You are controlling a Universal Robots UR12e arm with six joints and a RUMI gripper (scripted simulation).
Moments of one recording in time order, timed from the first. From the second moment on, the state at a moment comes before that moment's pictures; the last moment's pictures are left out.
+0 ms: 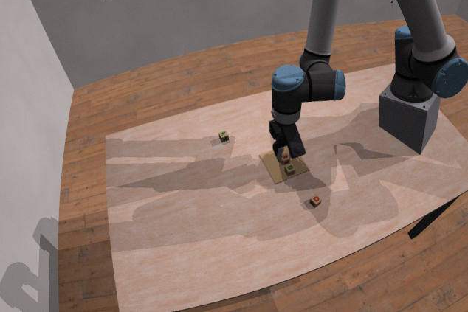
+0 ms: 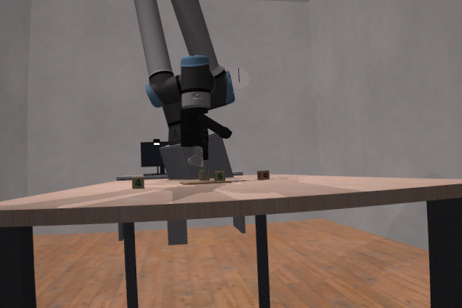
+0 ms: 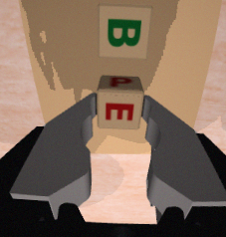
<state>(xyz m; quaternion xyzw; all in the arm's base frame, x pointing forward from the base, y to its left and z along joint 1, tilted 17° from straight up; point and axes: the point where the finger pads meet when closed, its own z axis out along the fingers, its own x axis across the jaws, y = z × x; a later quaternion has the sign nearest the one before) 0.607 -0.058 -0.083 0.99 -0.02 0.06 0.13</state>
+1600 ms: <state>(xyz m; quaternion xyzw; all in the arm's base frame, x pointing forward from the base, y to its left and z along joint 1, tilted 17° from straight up) 0.607 -0.059 -0.087 0.99 -0.02 0.06 0.13</state>
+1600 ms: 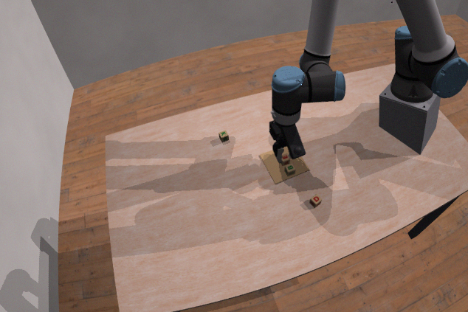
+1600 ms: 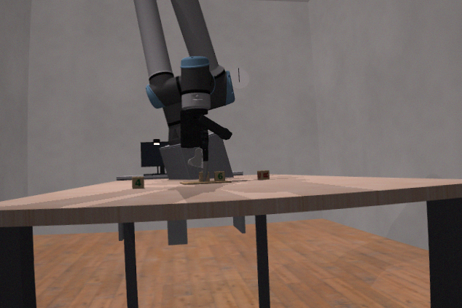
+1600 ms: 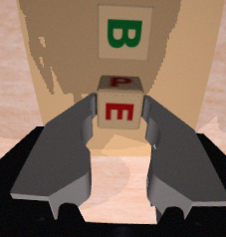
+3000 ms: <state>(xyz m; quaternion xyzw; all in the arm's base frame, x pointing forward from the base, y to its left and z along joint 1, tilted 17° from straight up) 0.605 -0.054 -0.066 0.99 -0.02 0.06 0.13</state>
